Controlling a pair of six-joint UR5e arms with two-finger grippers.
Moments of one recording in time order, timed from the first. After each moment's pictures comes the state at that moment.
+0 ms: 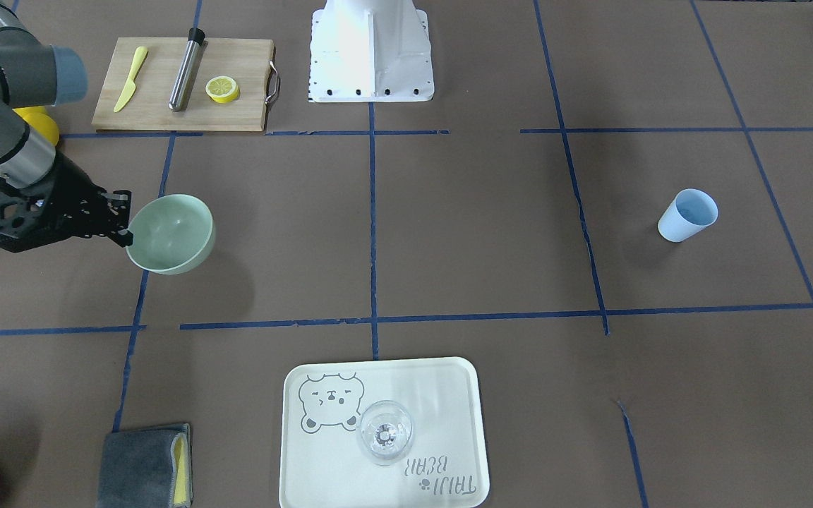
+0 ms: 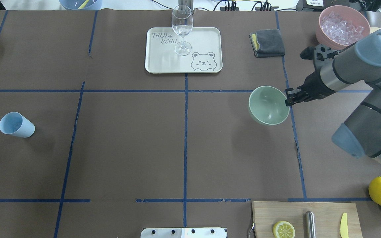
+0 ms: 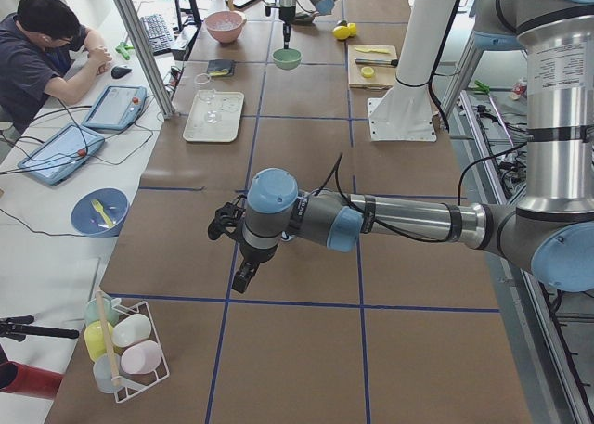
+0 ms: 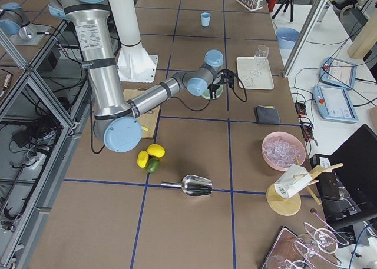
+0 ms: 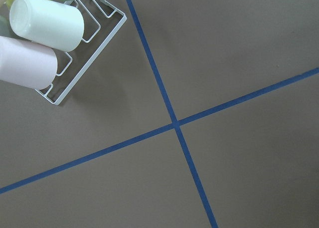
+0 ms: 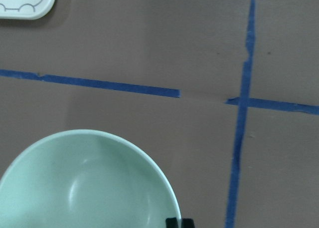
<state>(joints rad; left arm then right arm) -1.59 -1.46 -1.77 -1.80 -2.28 0.16 0.84 -1.29 1.81 -1.26 2.18 0.96</state>
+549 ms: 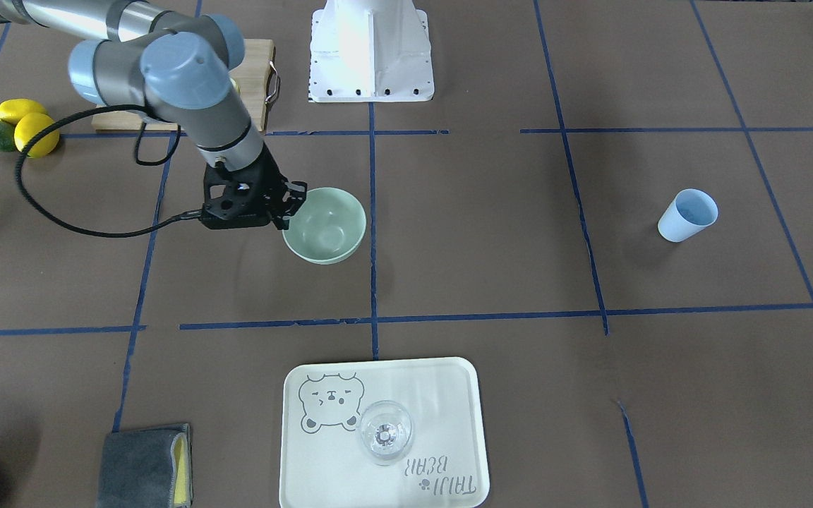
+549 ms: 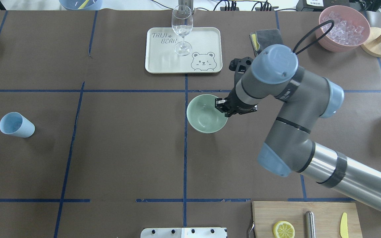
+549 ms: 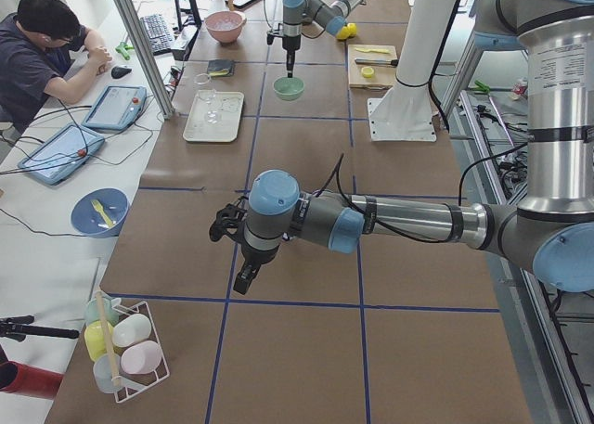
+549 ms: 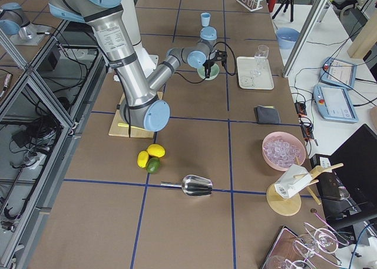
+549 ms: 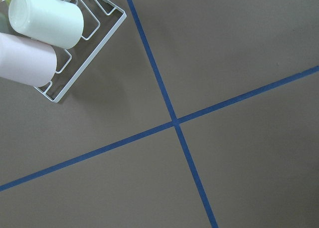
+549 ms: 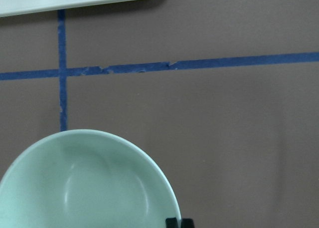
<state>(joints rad) -1.59 -1.46 -1.77 -1.80 -2.28 0.16 0.61 -0.99 1.71 -1.46 1.97 1.23</state>
